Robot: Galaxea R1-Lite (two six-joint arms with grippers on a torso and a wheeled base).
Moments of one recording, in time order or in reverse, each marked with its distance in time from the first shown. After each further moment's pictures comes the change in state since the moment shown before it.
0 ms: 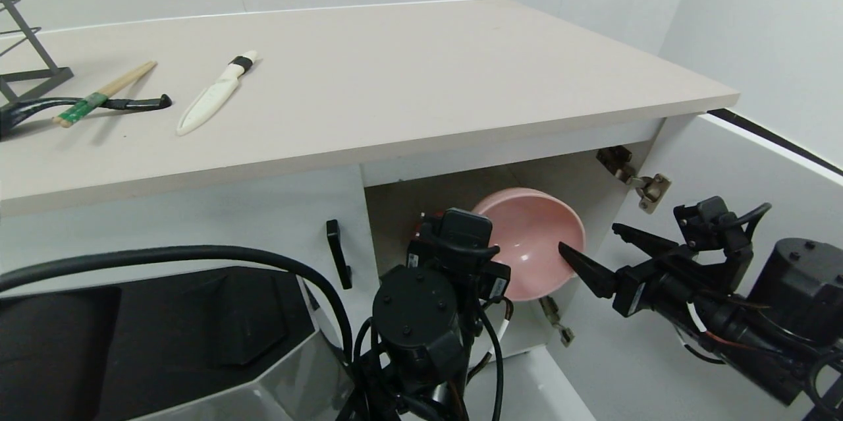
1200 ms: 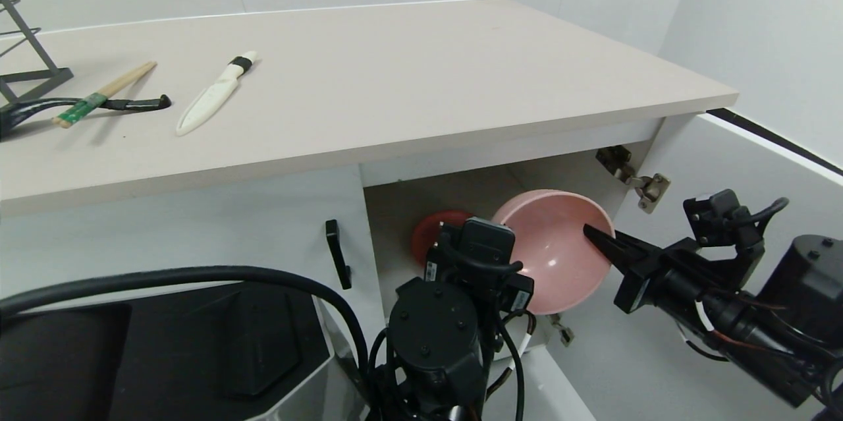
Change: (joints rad) left arm -0.036 0.016 -0.028 0.000 -0.013 -0.009; right arm 0.028 -0.041 -0.010 -0.001 -0.001 0.000
